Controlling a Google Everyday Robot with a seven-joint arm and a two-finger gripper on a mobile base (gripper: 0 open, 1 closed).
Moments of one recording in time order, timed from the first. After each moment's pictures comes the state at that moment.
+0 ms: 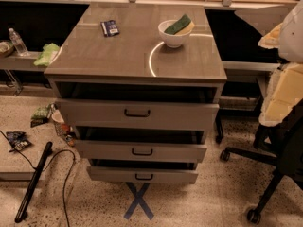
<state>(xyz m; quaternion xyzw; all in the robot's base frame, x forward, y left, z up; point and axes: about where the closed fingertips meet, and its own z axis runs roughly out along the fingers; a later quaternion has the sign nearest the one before) 0.438 -0.217 0.976 -0.60 0.78 -0.03 0.16</state>
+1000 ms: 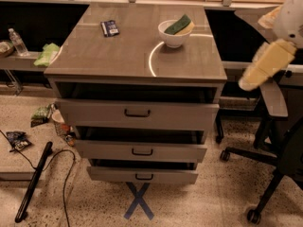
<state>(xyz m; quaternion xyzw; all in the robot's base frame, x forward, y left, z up) 0.521 -0.224 0.982 -0.54 0.79 0.00 0.28</state>
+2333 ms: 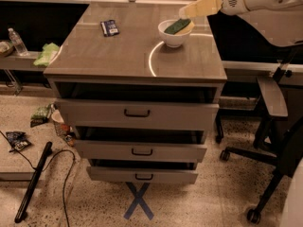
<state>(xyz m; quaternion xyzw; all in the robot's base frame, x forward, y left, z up) 0.750 -0.153 1.001 -0.31 0.78 0.22 0.50</state>
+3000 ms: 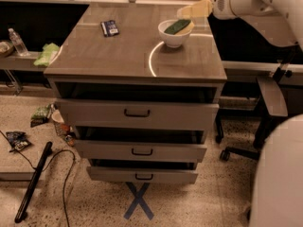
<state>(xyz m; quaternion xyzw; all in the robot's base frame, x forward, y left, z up) 0.812 -0.168 0.964 -0.21 0.83 0.18 0.49</state>
